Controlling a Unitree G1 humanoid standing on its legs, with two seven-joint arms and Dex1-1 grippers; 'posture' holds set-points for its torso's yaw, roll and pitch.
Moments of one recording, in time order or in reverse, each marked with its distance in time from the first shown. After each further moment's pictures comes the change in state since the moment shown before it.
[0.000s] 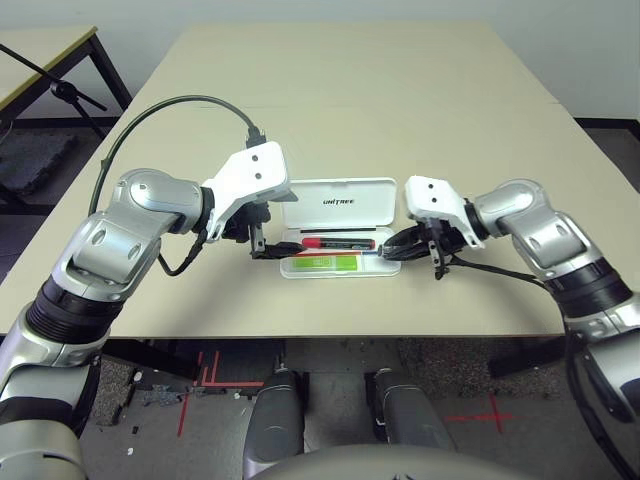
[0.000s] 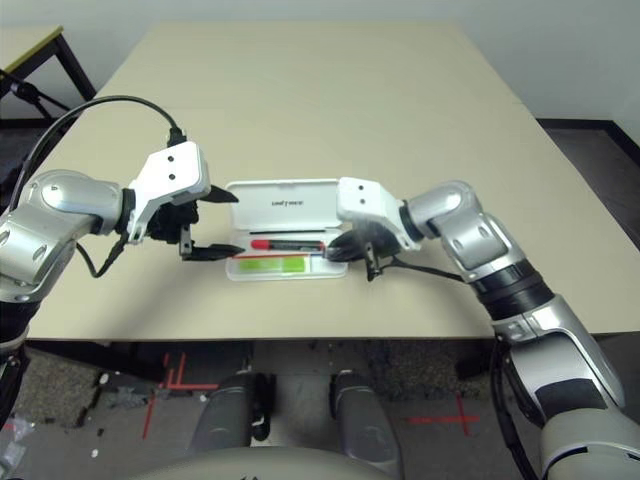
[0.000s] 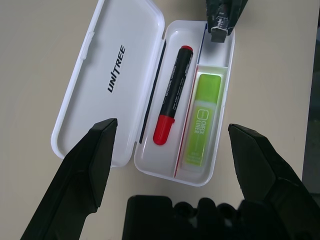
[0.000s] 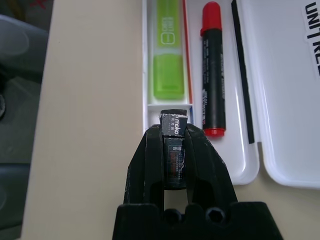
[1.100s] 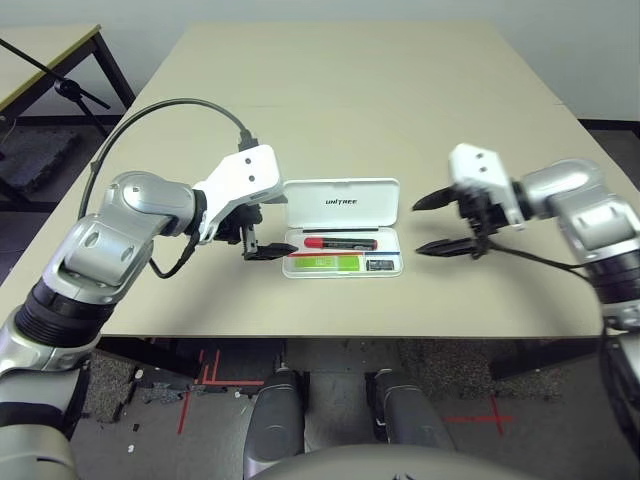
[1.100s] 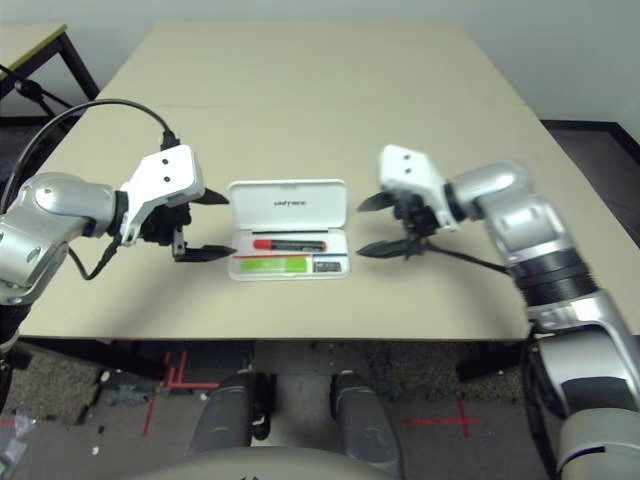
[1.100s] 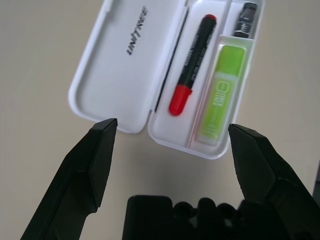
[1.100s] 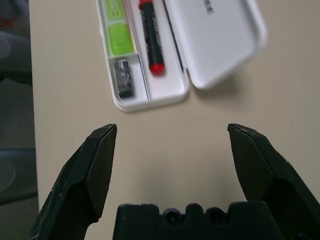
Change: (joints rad) left arm 0.042 0.069 0.040 0.067 0.003 -0.025 0.008; right arm -0.011 -0.285 -0.256 0.084 0.152 0.027 0.154
